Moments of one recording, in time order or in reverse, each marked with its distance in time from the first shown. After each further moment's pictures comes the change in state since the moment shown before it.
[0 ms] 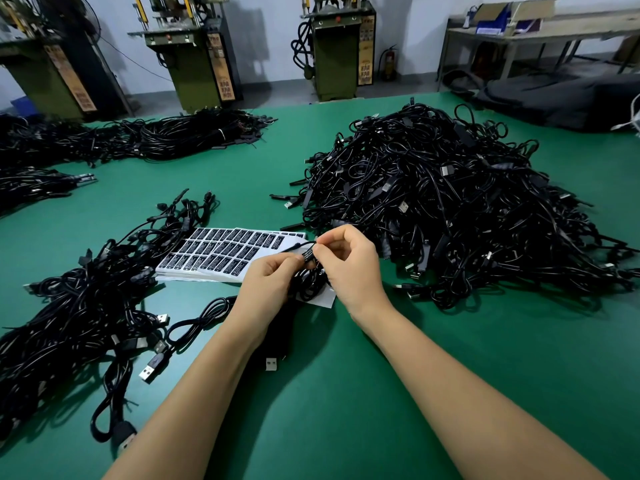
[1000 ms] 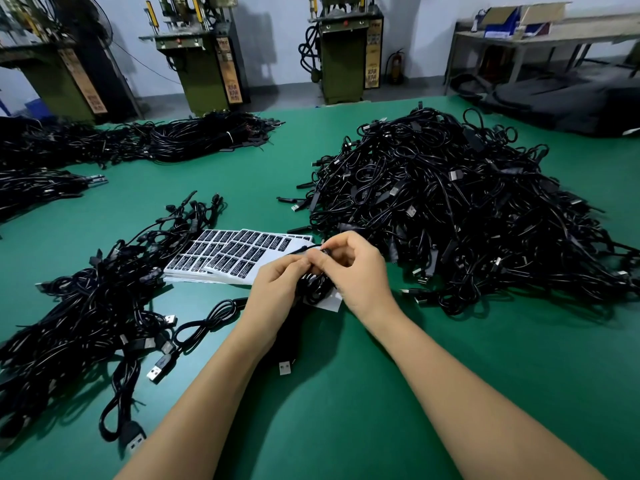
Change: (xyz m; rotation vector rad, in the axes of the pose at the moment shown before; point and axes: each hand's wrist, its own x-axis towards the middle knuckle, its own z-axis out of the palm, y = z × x) left_hand -0.007 0.005 0.005 -0.066 -0.022 0.087; right_hand -0.001 0.004 -0.004 -0.064 -0.103 -0.010
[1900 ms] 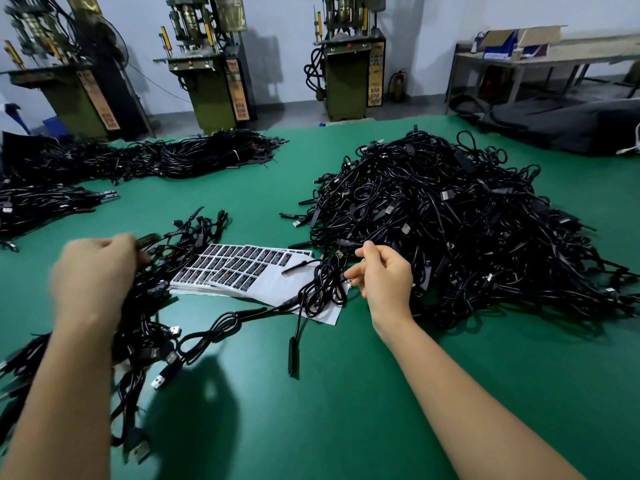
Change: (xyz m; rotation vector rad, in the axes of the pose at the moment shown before) left_hand 0.027 0.049 -0.170 0.467 0.751 -0.290; right_hand 0.013 0.005 -0.022 0.195 0.296 0.224
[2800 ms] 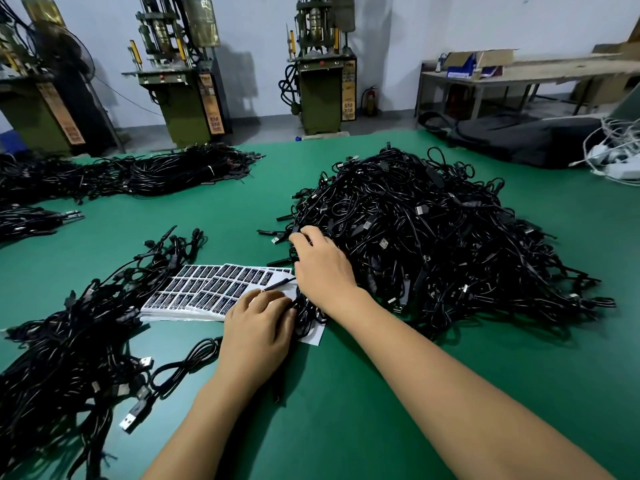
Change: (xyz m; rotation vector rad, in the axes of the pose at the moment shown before) left_hand -0.113 -0.032 0.127 0.422 -0.344 0.997; right_hand 0.034 -0.015 0.044 -1.158 -0.354 -0.661
